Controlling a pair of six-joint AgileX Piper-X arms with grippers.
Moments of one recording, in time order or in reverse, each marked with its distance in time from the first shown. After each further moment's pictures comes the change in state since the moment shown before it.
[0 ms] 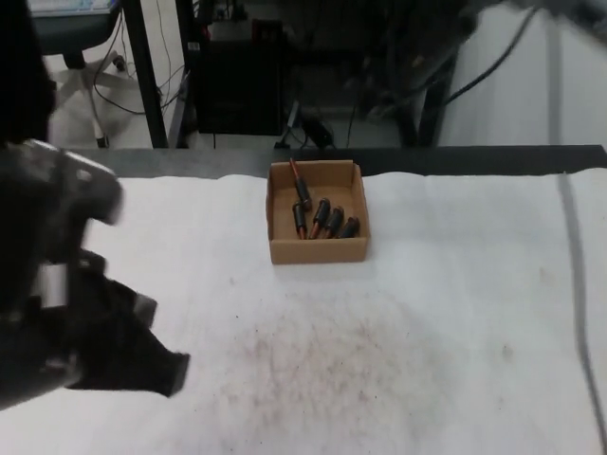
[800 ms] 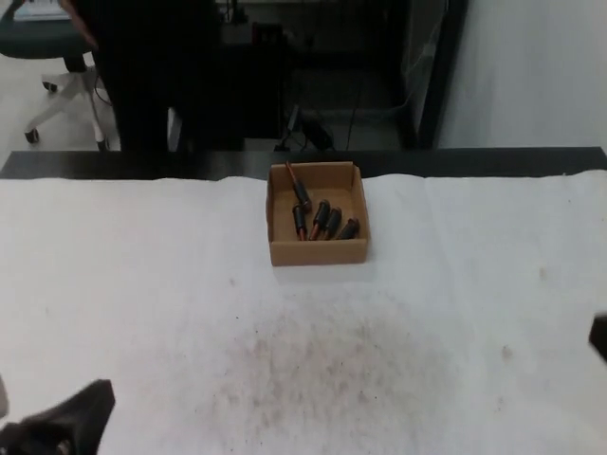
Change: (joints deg) left arm 0.0 -36.1 34.5 -20.4 -6.0 -13.3; right arm -16.0 -88.2 87.5 -24.7 -8.0 2.9
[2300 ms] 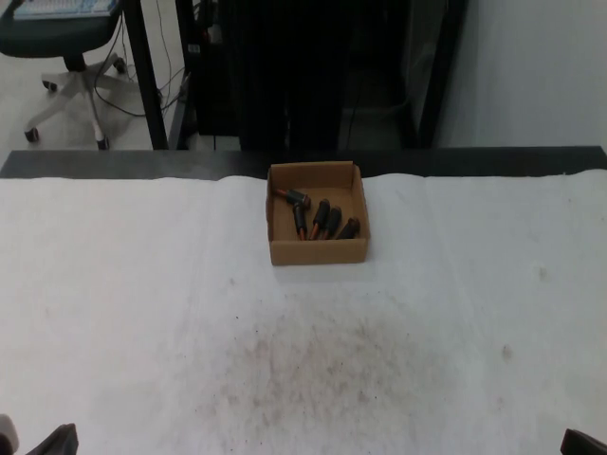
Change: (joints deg) left arm 0.0 0.0 5.4 4.7 -14.9 -1.4; right arm -0.2 -13.8 19.5 2.3 6.2 10.9
